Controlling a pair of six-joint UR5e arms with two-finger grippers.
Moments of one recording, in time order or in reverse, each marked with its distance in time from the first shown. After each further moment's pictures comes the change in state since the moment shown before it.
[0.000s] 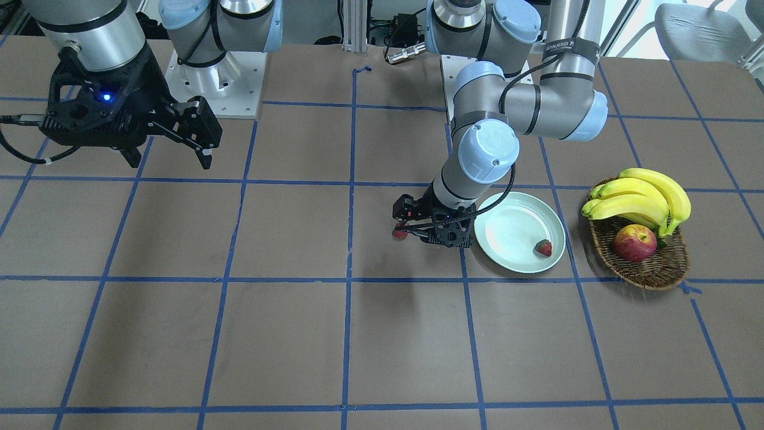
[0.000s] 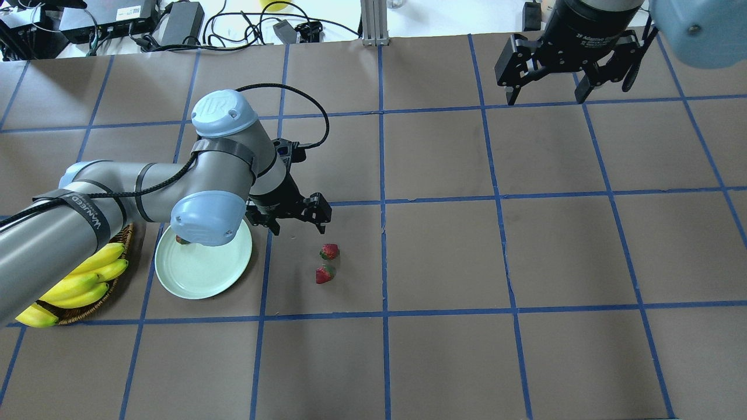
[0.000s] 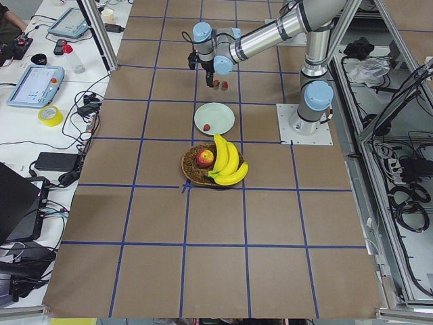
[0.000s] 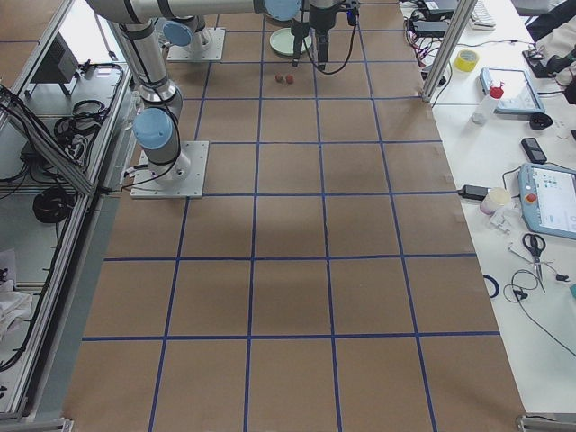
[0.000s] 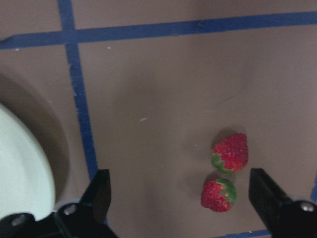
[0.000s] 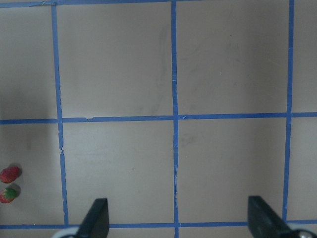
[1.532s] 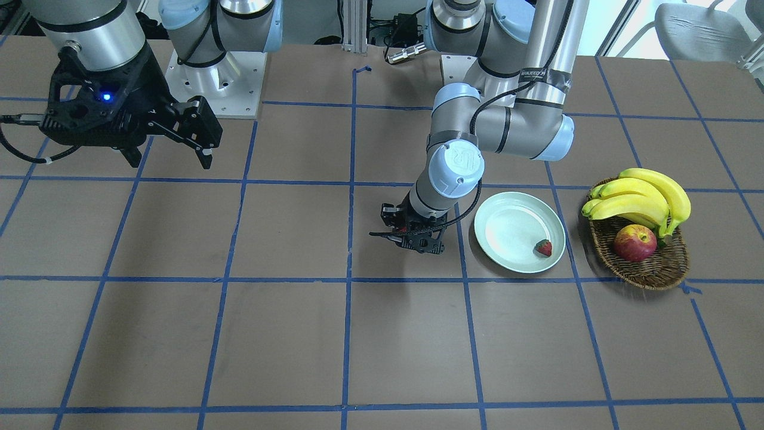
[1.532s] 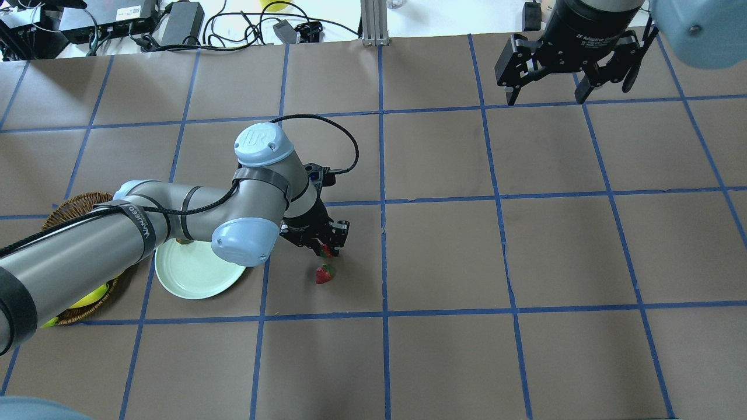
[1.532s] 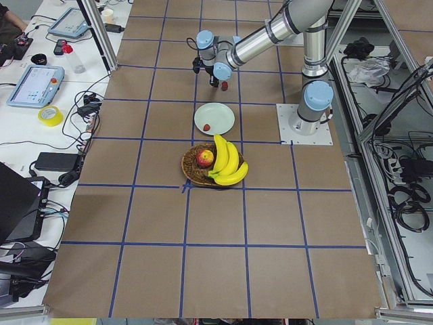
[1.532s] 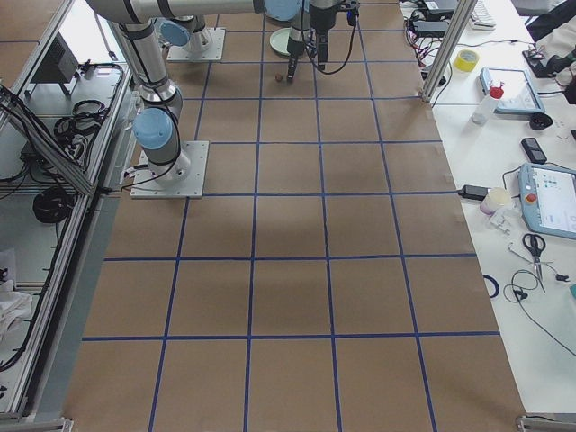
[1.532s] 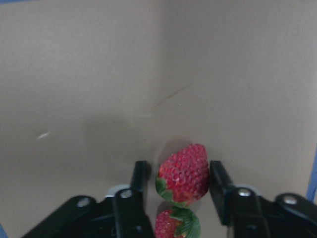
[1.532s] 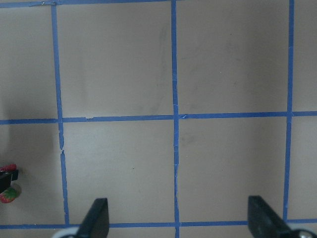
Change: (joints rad) left arm -0.047 -0.075 -0.027 0.088 -0.007 0.005; right arm 0.000 -0.001 0.000 0.001 0.001 0.003
